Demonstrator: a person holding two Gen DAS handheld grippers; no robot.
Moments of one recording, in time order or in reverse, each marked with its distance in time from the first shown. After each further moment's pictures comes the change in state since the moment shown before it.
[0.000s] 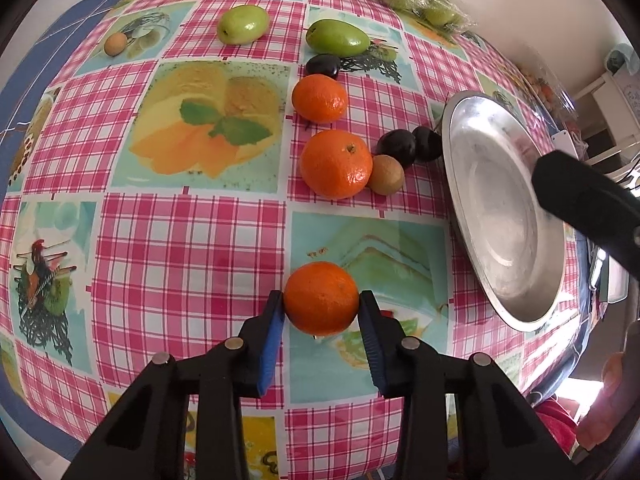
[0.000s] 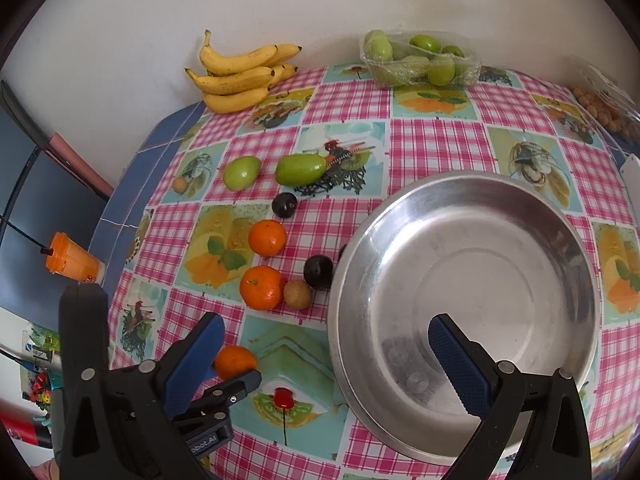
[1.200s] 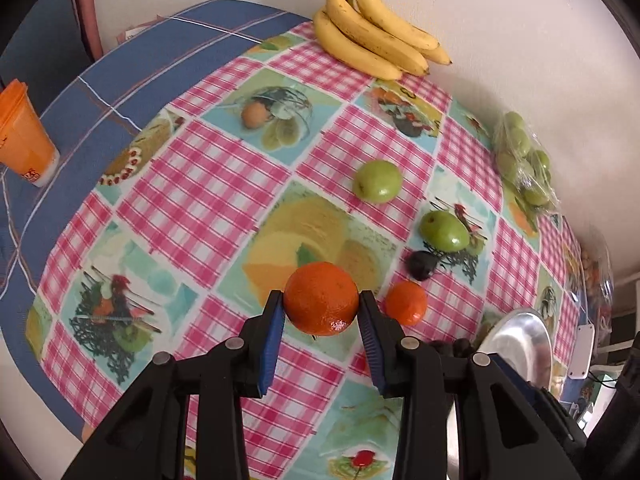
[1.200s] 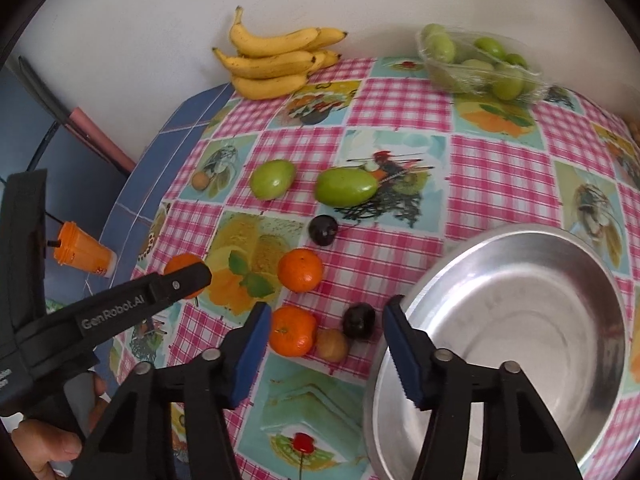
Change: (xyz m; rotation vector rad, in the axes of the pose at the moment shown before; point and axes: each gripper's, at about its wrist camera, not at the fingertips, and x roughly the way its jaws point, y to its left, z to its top) left arm -0.058 0.060 0.069 -0.461 -0.245 0.141; right arm 0.051 0.028 0.041 -0.111 0.095 0.099
